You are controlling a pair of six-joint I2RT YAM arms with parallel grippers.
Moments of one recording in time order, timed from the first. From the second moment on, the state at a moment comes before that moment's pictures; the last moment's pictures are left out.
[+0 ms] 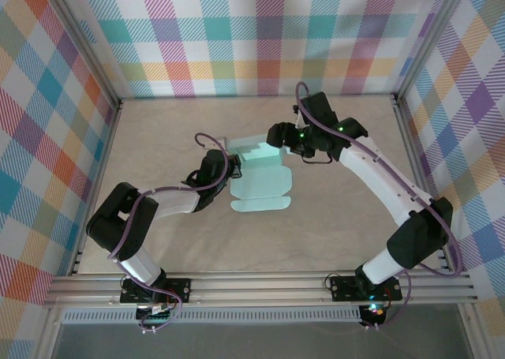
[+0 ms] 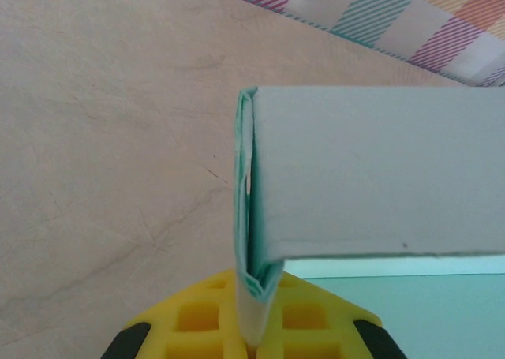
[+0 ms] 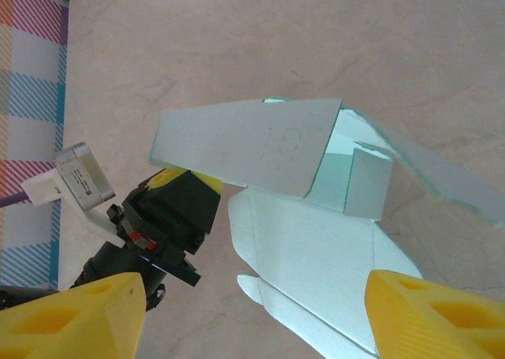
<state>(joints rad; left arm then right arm) -0.57 1.65 0.76 0.44 -0.18 -0.58 0.53 1.54 1.53 -0.82 -0.19 0.68</state>
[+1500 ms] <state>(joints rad) -0.57 1.65 0.76 0.44 -0.23 -0.58 0.58 1.79 2.01 -1.06 -0.14 0.48</state>
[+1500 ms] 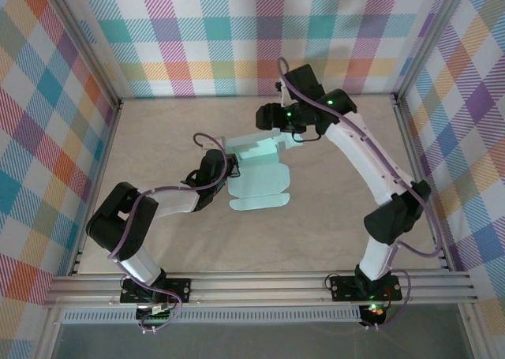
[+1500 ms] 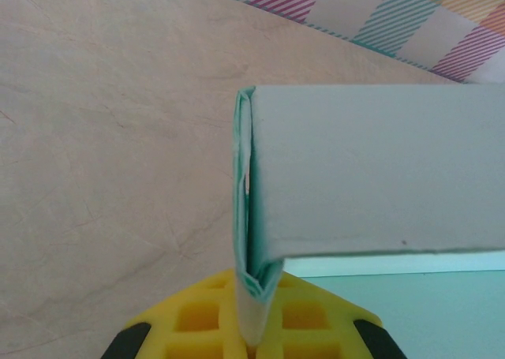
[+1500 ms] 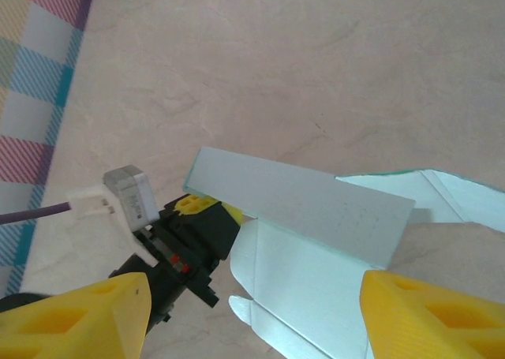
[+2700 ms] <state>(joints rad) -0.57 1.65 0.76 0.41 -0.24 -0.55 0.58 2.01 2.06 -1.13 -0.20 0.52</state>
